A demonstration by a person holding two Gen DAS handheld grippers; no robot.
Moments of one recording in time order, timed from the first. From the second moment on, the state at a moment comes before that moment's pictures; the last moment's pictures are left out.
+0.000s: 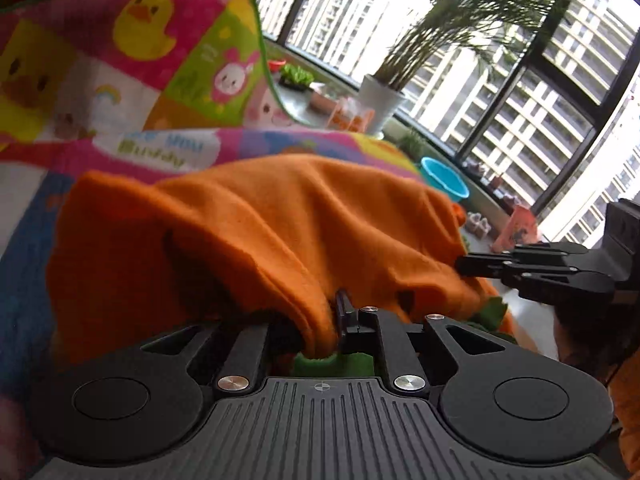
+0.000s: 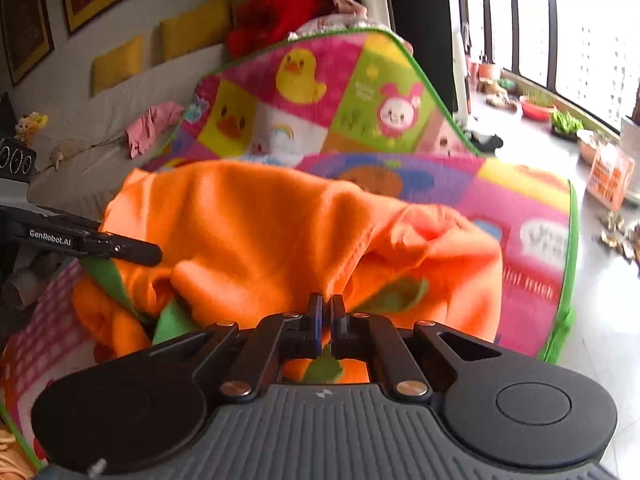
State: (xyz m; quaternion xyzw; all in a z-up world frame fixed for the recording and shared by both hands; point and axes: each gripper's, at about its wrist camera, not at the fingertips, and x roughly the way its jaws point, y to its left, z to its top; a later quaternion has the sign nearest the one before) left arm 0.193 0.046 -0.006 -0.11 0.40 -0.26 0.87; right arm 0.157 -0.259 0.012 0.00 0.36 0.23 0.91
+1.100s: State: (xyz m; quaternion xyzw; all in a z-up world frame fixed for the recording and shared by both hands) left arm 0.168 0.030 -0.015 -0.10 0.41 -0.27 0.86; right arm 0.197 -0.193 0.013 -0.08 0.30 0.21 0.93
